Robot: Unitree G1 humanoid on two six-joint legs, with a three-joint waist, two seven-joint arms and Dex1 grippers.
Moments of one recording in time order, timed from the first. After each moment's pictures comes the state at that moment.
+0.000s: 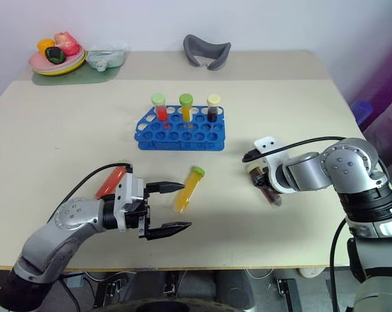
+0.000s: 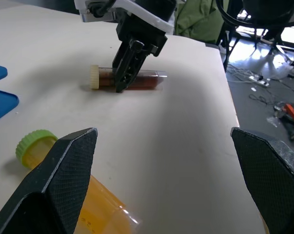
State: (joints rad) left arm -0.03 0.60 -0.16 -0.56 -0.52 0.41 -0.89; right arm -0.66 -0.85 0.14 -0.18 1.35 1.61 -0.39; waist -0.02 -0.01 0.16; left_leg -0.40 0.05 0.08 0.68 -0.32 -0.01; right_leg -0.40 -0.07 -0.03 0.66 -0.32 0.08
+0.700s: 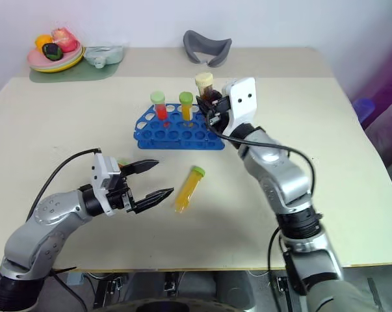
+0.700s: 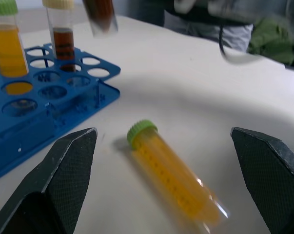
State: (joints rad) left arm -0.01 0.54 0.00 -0.54 -0.56 0.45 -0.75; right arm -0.51 -0.31 0.15 -0.21 0.42 0.35 0.14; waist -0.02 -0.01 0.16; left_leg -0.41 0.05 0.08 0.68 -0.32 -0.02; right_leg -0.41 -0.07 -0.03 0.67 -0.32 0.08
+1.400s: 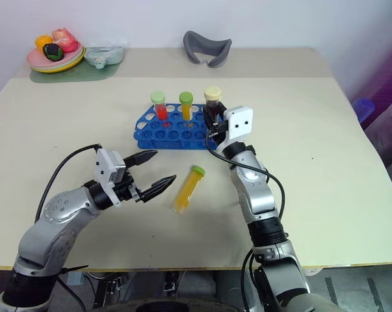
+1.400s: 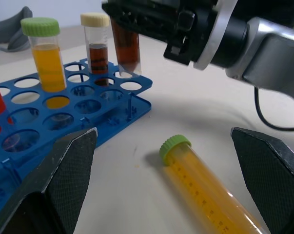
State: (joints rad) left arm -0.03 0.49 -0.02 -0.50 -0.46 0.36 -0.67; right arm -0.44 -0.09 0.08 0.12 0.20 -0.08 0.20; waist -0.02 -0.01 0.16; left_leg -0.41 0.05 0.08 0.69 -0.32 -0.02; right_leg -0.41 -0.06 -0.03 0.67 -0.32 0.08
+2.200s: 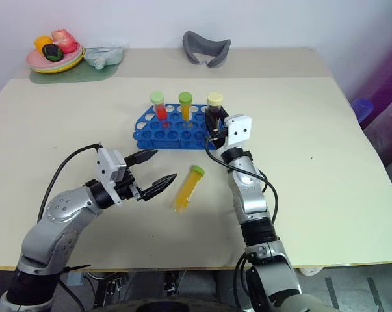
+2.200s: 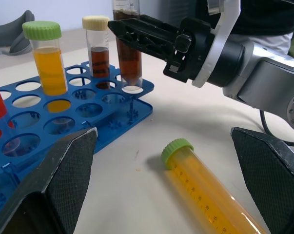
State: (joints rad) left arm -0.04 0.47 -0.02 -0.49 -0.45 0.36 -0.68; right arm -0.45 -0.02 0.05 0.23 0.16 -0.22 0.23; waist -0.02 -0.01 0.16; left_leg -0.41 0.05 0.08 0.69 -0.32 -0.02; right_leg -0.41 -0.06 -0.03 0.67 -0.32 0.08
